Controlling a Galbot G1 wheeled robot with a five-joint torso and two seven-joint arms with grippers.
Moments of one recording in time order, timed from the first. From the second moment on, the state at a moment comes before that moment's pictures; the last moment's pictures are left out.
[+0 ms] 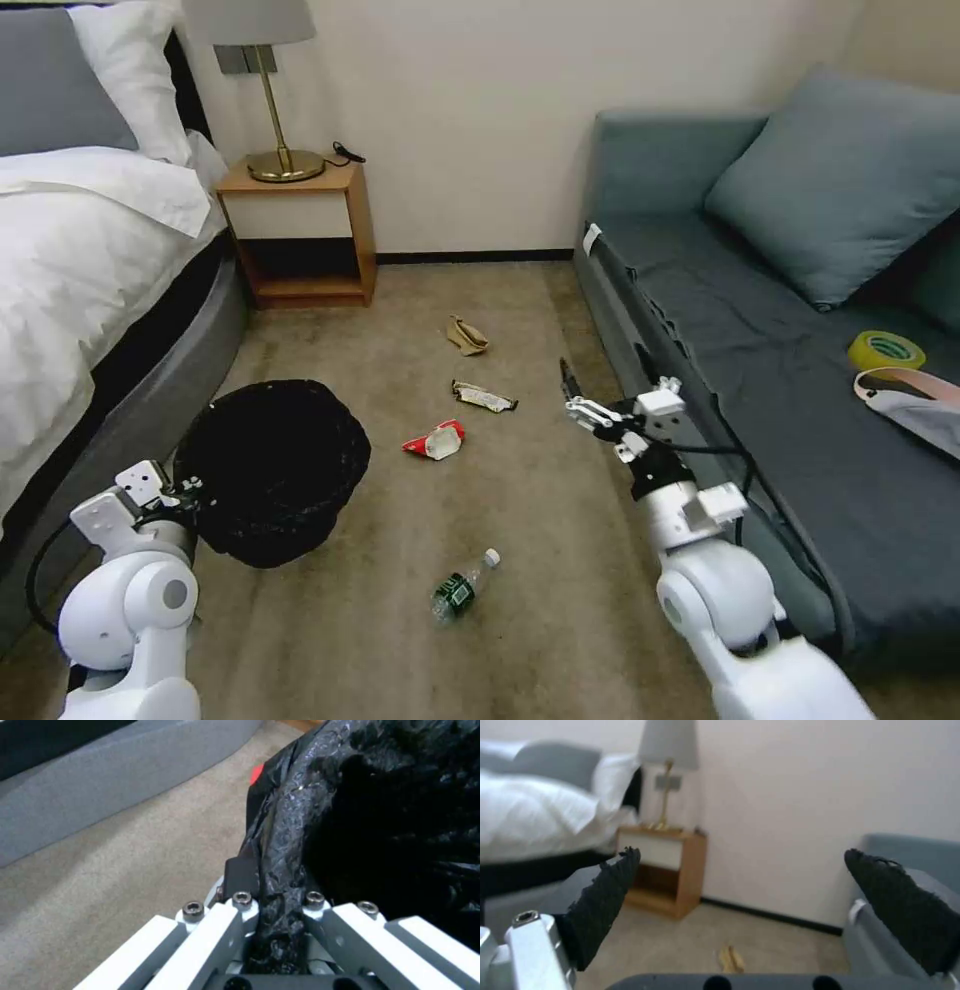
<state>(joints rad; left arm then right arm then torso) 1.31 -1.45 -0.88 -2.11 -0.60 0.72 -0.46 -1.13 1.05 0.19 1.98 0.32 0.11 0.09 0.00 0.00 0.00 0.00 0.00</state>
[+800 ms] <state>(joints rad) 1.33 -1.44 -0.90 -2.16 -0.59 0.73 -0.46 -0.54 0.89 -0.61 1.46 0.39 0.22 -0.25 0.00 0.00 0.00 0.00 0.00</state>
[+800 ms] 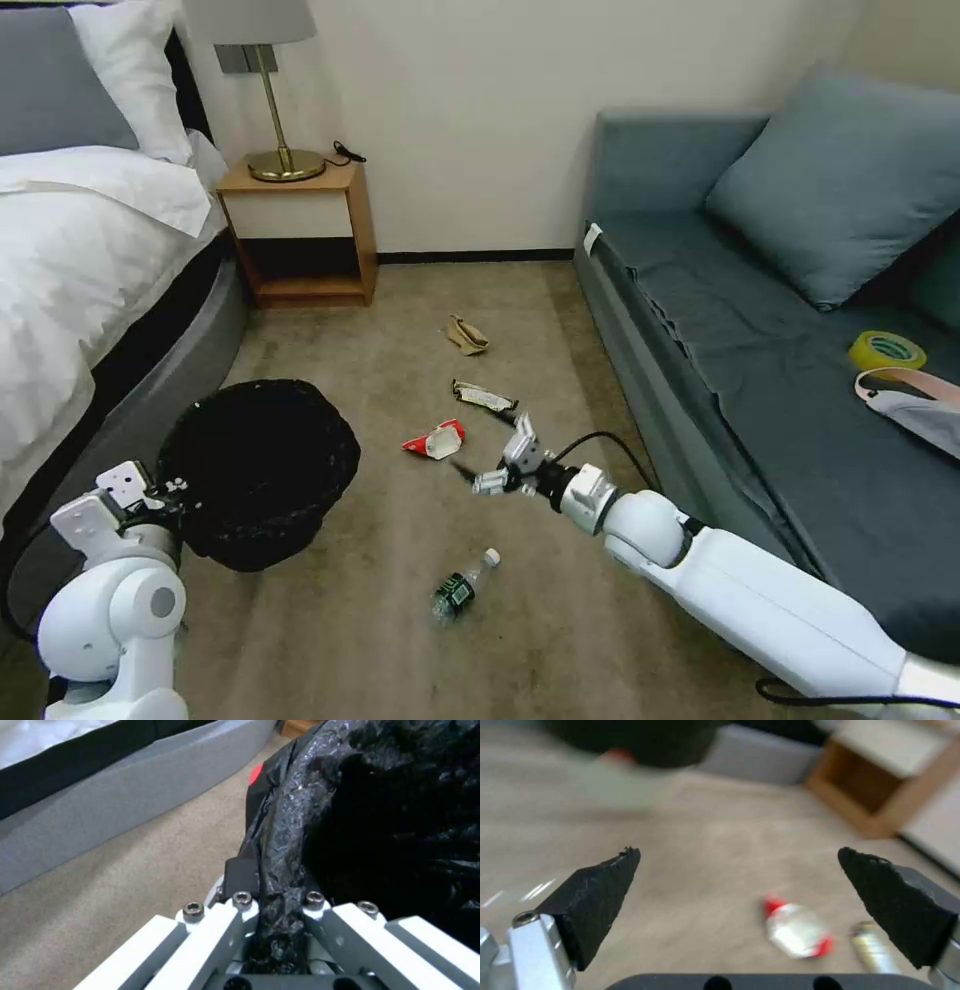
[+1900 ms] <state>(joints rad) 1.37 -1.46 -0.94 -2.21 -0.58 0.72 -0.44 -0.21 1.24 -1.03 0.76 0.17 0.44 -0.76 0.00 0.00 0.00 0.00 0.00</state>
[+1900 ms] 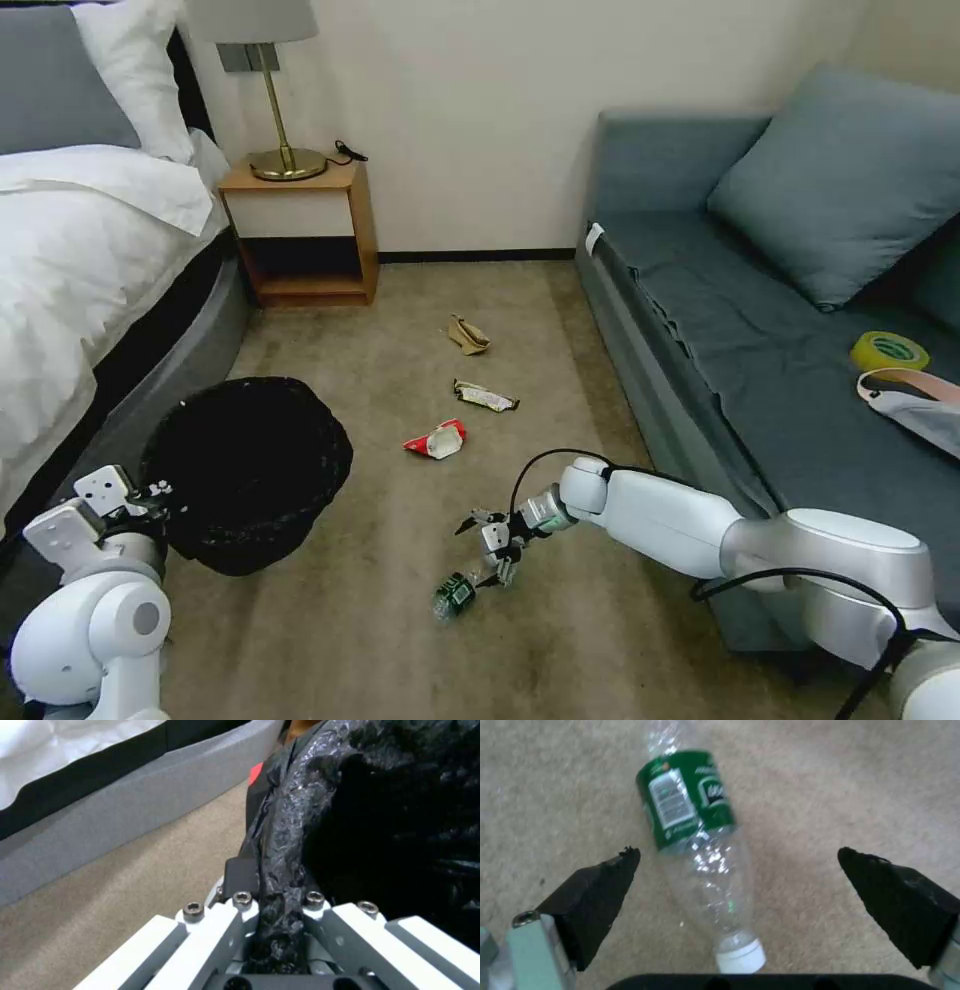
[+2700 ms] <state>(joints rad) 1.39 -1.47 -0.96 -2.23 -0.59 0.72 -0.43 -0.26 1.35 -1.04 0.56 0.11 0.50 -0.77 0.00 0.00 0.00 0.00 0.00</state>
